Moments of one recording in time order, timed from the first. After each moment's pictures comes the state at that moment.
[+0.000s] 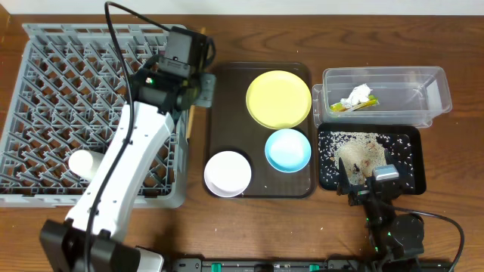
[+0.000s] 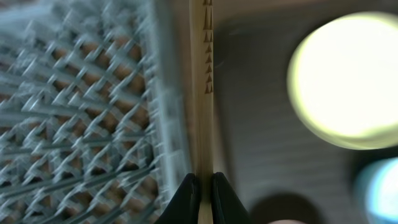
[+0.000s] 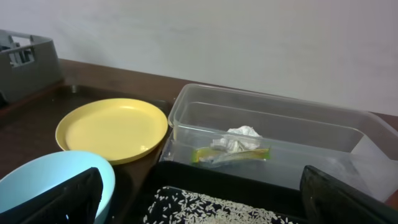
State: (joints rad) left arm -0.30 1.59 1.52 -0.94 -0.15 -0.08; right arm 0.18 0.01 0.01 -0.07 0.02 -0.08
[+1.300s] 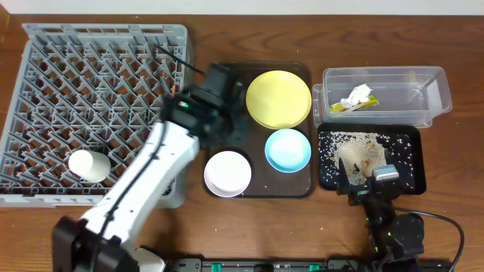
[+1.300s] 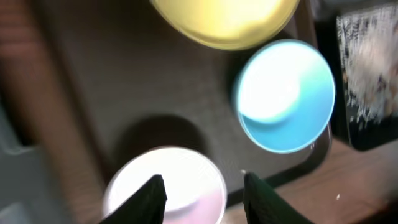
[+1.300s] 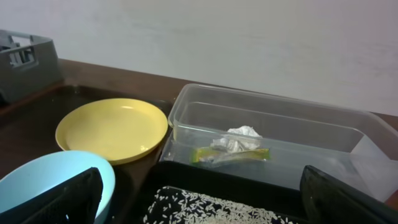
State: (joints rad) left arm -0.50 1.55 1.32 -0.96 0.16 -0.28; right arm 0.18 0.01 0.01 -0.07 0.02 -0.08
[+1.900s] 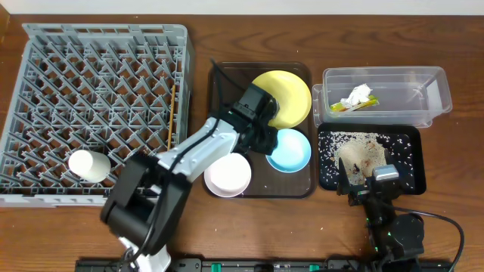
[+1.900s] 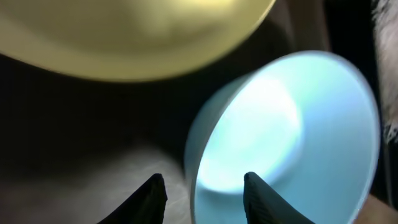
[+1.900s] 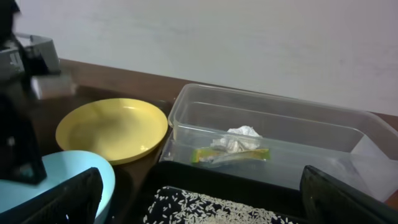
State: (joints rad) left arm -0.59 1.88 1.18 -0.50 0.33 -0.30; right arm 0.18 0.01 0.01 -0.07 0.02 -0.08
